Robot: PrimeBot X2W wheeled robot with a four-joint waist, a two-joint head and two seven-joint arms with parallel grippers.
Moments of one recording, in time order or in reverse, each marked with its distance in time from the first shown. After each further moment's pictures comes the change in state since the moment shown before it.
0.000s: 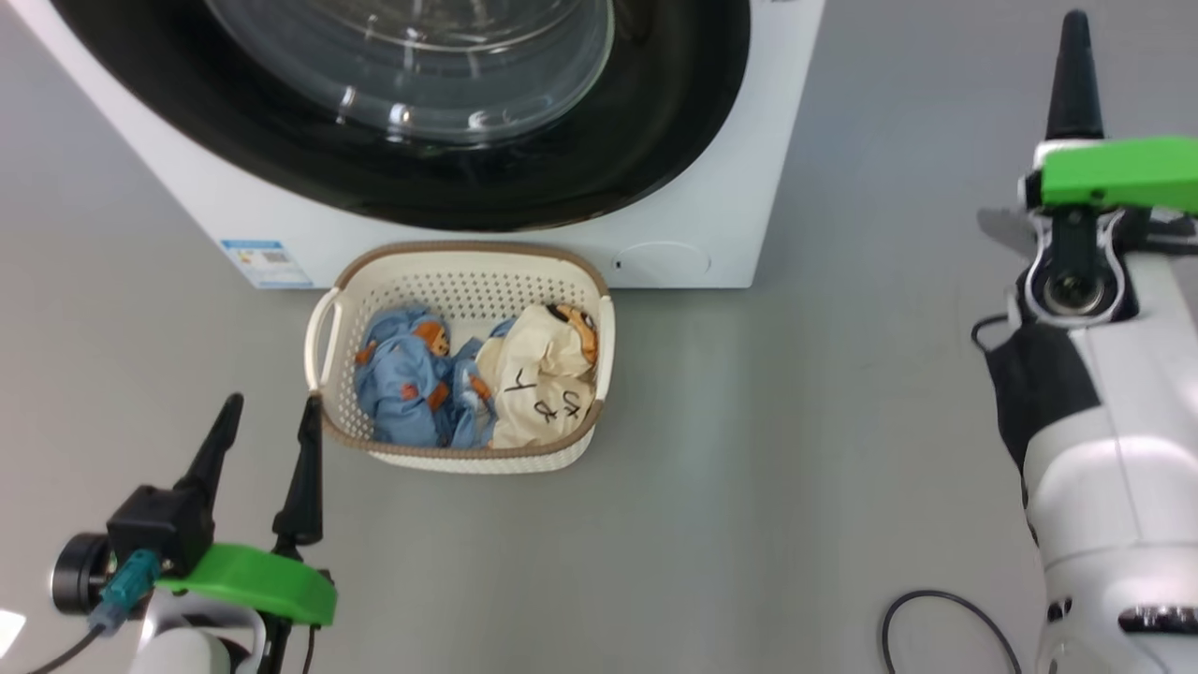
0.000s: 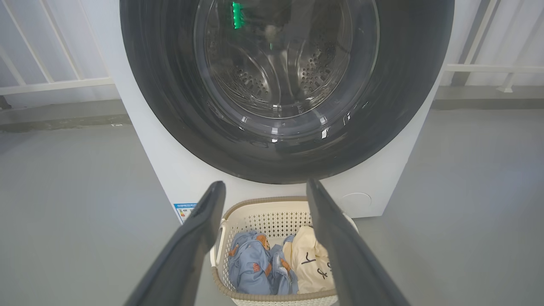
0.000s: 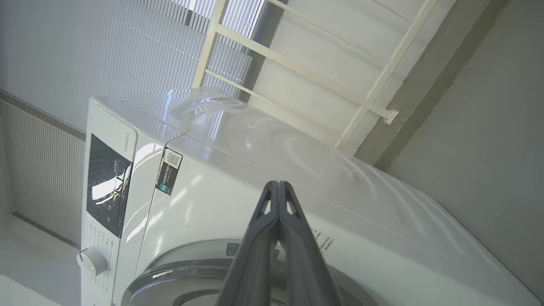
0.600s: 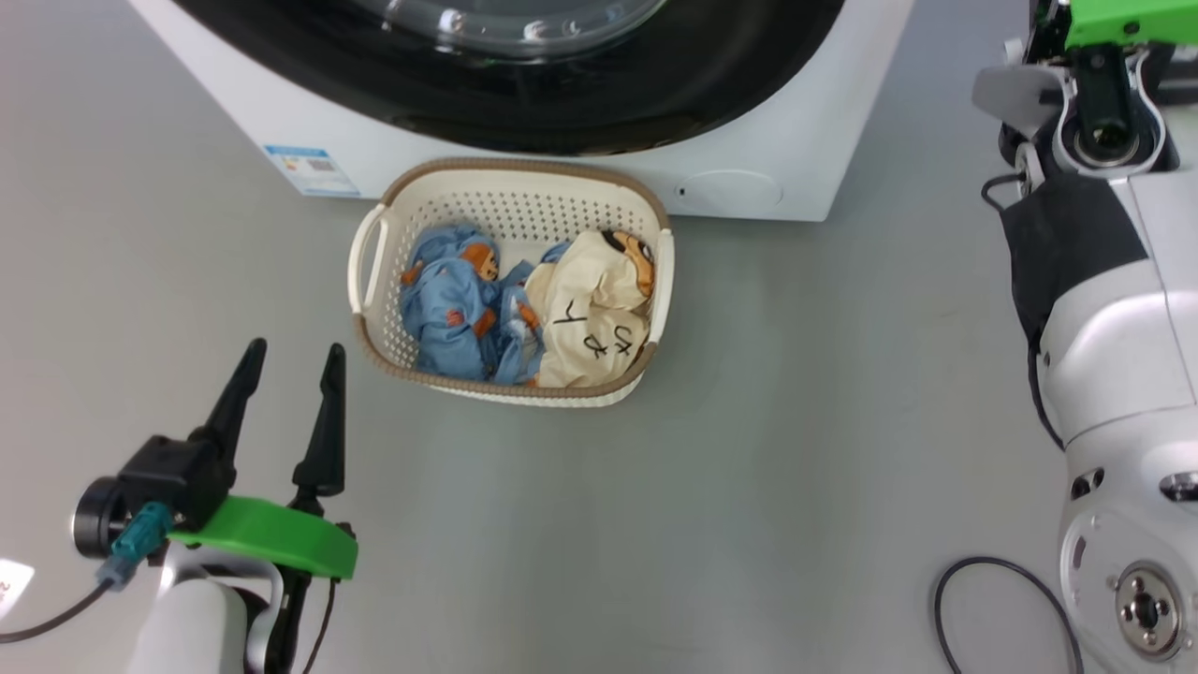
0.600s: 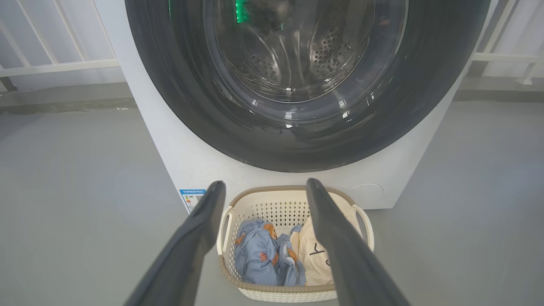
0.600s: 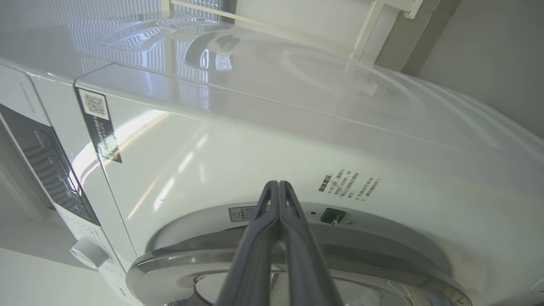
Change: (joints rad) left arm -0.087 -0.004 -0.050 0.001 -0.036 0.000 0.000; right arm -0.307 -0.009 -0.041 0.252 0.151 0.000 0.179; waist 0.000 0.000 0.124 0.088
